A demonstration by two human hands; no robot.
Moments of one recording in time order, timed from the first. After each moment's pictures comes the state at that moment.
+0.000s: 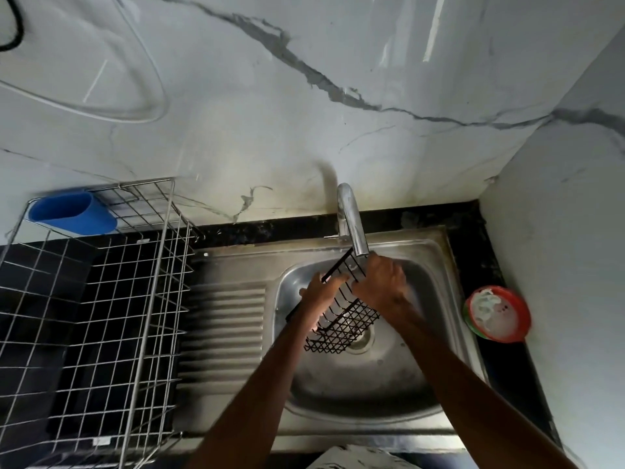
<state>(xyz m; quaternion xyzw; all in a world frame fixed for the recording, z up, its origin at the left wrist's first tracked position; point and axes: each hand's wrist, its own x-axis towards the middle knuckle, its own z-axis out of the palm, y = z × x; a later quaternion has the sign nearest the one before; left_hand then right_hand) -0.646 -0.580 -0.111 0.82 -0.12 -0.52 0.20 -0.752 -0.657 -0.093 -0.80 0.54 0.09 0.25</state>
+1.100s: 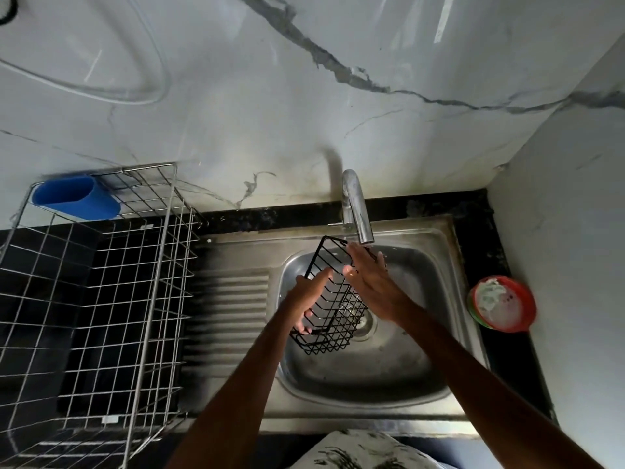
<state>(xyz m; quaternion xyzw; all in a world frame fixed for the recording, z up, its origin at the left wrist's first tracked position) -0.625 -0.551 -0.110 0.81 0.00 -0.56 0.19 -0.777 -0.637 -0.125 -0.82 0.31 -0.04 0.48</state>
